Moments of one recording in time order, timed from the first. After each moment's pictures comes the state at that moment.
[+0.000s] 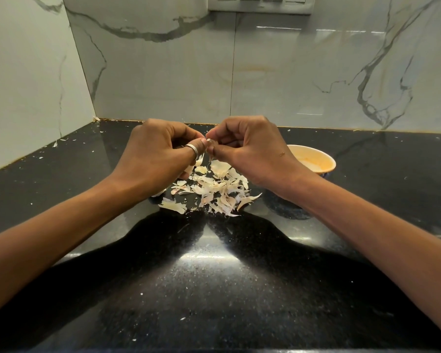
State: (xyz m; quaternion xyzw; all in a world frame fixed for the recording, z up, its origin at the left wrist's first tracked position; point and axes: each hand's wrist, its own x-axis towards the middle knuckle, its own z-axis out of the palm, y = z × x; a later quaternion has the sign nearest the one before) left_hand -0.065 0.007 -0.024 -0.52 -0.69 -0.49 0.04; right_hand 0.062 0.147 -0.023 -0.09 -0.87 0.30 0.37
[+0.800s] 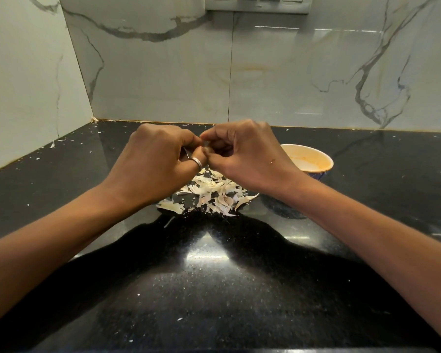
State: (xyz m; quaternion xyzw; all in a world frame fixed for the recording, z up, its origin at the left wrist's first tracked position) left_hand -0.061 0.003 -0.024 -0.61 -0.67 -0.35 0.24; right_hand 0.062 0.141 -0.026 -0.06 -0.90 0.19 0.38
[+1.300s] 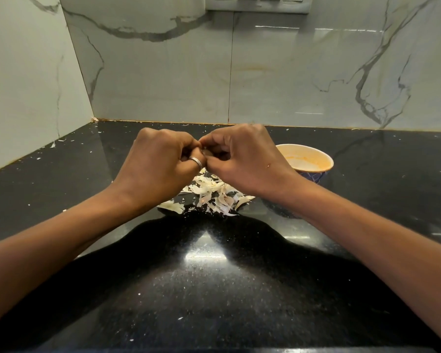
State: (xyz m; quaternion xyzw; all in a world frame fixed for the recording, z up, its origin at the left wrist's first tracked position) left_hand -0.055 0.005 -0.028 -0.58 -0.70 -0.37 0.21; right_hand 0.059 0.139 -0.031 -0.06 -0.91 0.18 0.37
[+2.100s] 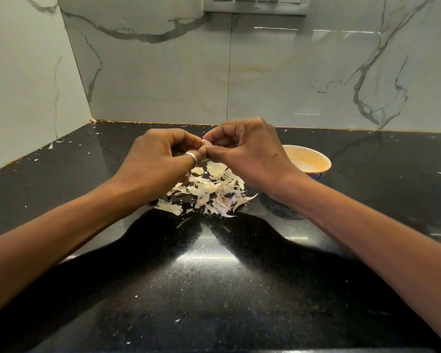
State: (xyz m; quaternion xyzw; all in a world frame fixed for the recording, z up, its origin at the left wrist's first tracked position) left_hand -0.057 0.008 -0.027 -0.50 -0.69 -0.52 -0.05; right_hand 0.062 0.145 -0.026 -0.12 -0.86 0.30 0.39
